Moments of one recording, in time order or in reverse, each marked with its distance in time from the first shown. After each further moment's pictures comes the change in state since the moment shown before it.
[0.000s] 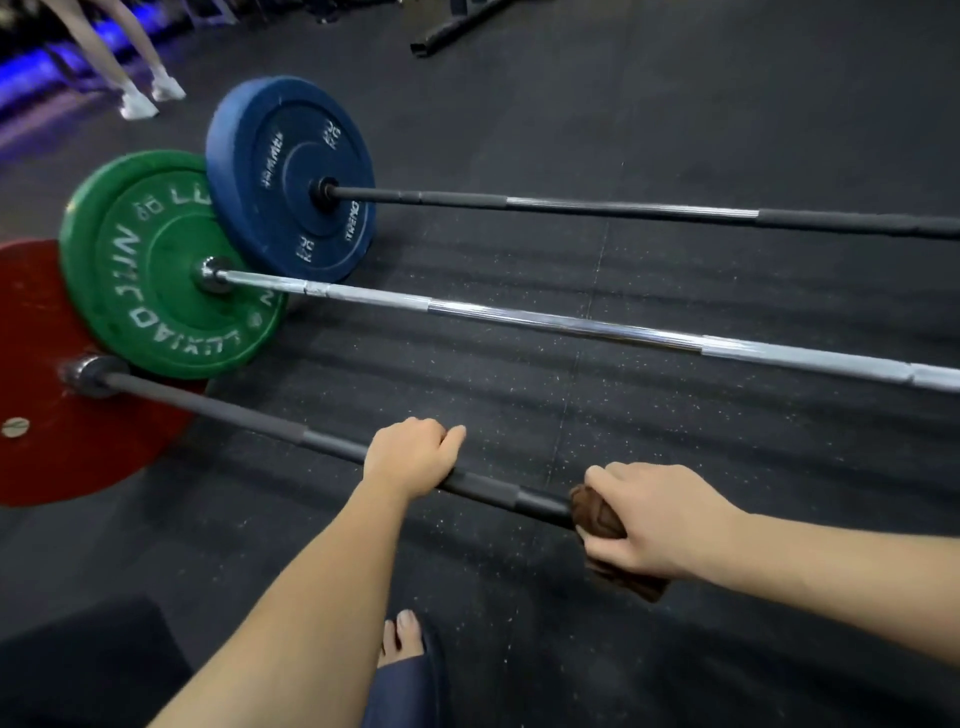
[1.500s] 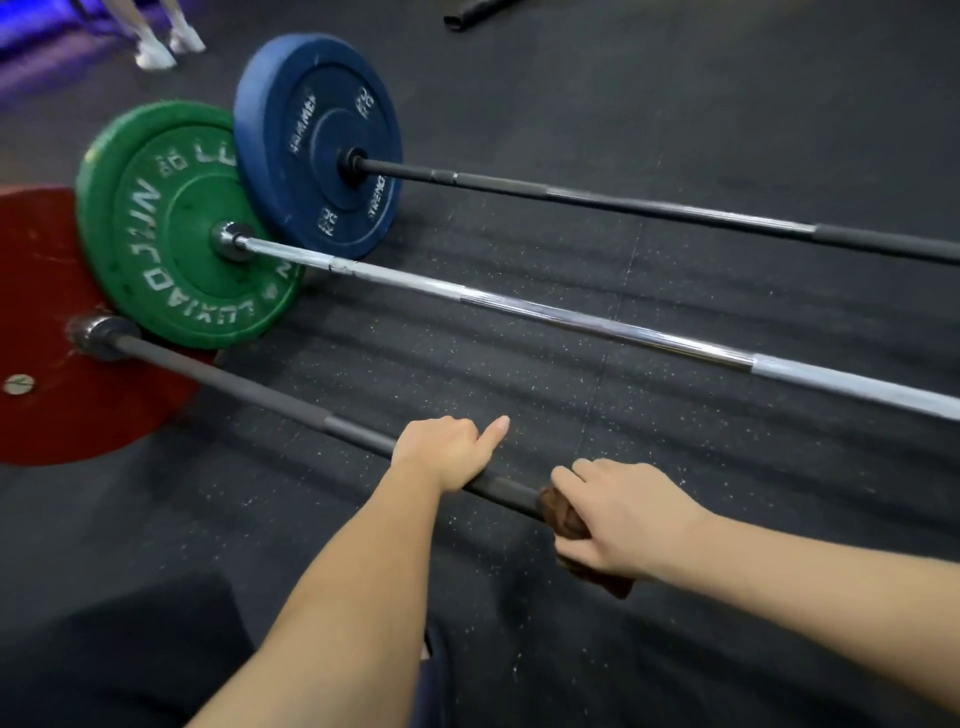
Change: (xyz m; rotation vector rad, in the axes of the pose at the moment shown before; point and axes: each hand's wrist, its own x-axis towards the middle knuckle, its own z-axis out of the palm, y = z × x) left_hand 0.013 -0.002 -0.003 0.068 -0.205 0.035; right_hand 0.052 -0.045 -0.016 -0.048 -0.087 -0.097
